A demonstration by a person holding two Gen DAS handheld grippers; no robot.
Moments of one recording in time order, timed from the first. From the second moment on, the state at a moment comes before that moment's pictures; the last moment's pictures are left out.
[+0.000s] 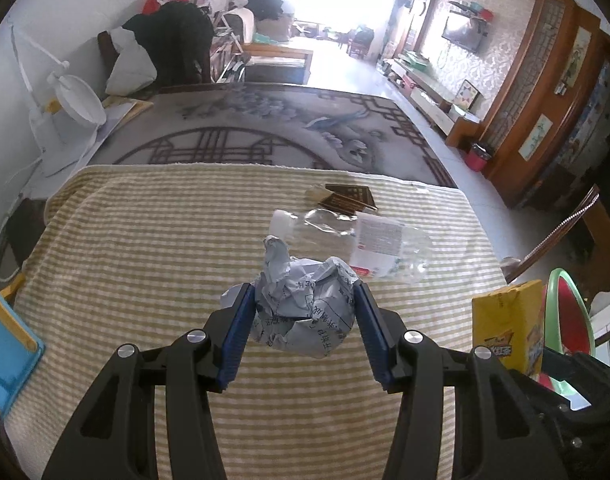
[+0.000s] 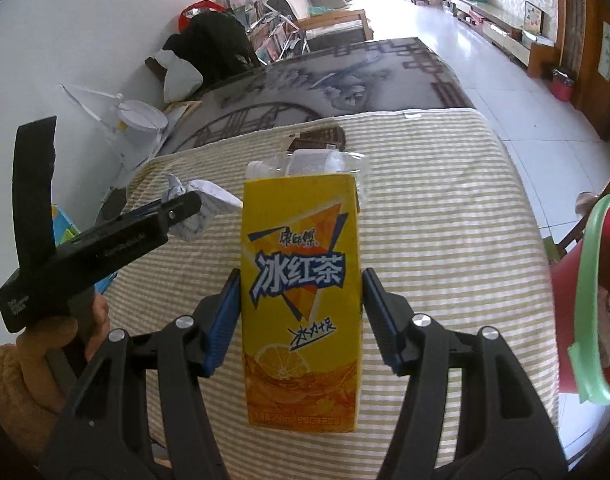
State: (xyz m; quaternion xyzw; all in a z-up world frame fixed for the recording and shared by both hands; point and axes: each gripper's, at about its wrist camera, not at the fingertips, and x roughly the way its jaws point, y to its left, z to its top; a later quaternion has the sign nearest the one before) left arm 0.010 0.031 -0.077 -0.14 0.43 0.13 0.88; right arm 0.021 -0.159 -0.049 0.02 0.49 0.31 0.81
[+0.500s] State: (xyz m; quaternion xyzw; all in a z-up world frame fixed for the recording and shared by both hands) left arm 0.015 -0.069 -0.040 -0.12 0.40 0.14 0.90; right arm 0.043 -0.258 -0.016 0.05 0.45 0.34 0.82
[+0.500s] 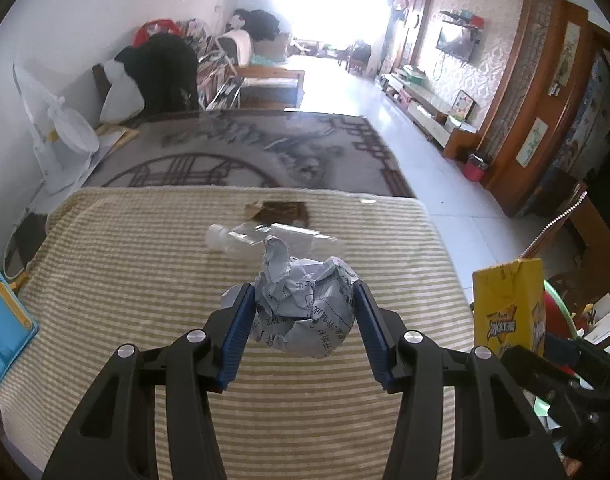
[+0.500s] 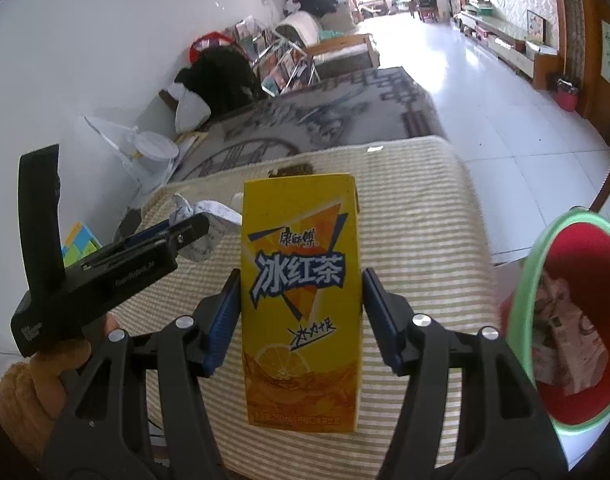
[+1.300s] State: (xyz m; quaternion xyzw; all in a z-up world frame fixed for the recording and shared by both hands) left arm 0.044 -0.166 -0.026 -0.07 0.40 0.12 0.91; right arm 0.067 -0.358 -0.005 0.10 0.42 0.30 0.85
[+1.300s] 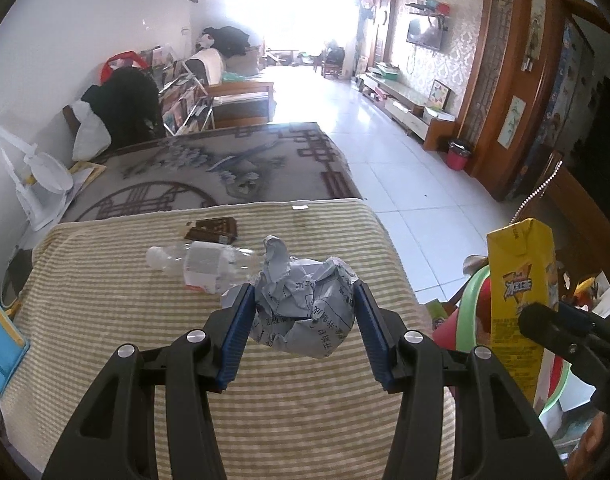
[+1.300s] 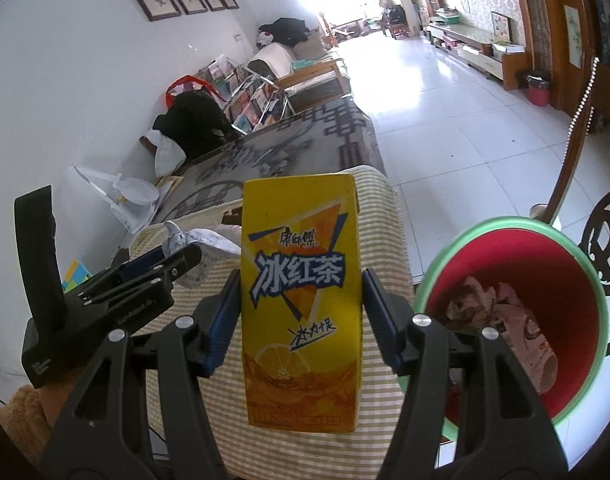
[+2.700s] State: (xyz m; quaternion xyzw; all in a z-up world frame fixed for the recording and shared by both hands) left arm 0.111 -0.312 -0.043 -0.05 0.44 -0.08 0.89; right arm 0.080 -0.518 -0.032 0.16 0.43 0.11 0.88
